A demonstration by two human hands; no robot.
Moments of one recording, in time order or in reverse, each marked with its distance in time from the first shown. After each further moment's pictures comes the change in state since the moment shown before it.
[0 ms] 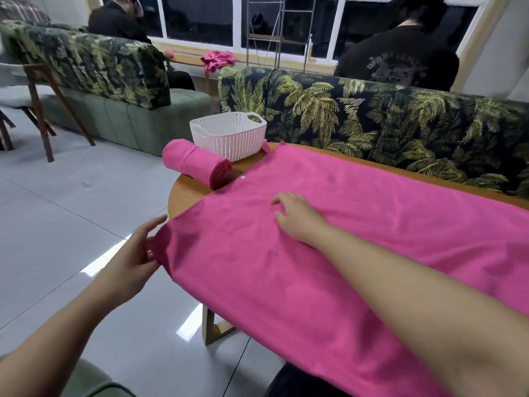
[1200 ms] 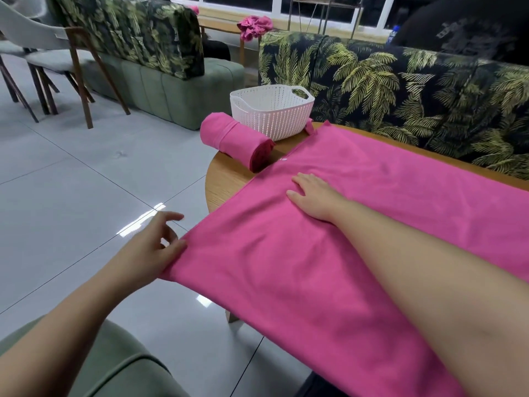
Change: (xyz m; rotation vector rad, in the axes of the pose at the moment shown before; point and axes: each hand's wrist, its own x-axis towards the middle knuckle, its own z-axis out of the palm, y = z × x) left_hand -0.001 -0.013 -0.022 0.292 0.068 -0.227; right_hand 0.071 -0.005 0.039 -0.199 -0.234 0.025
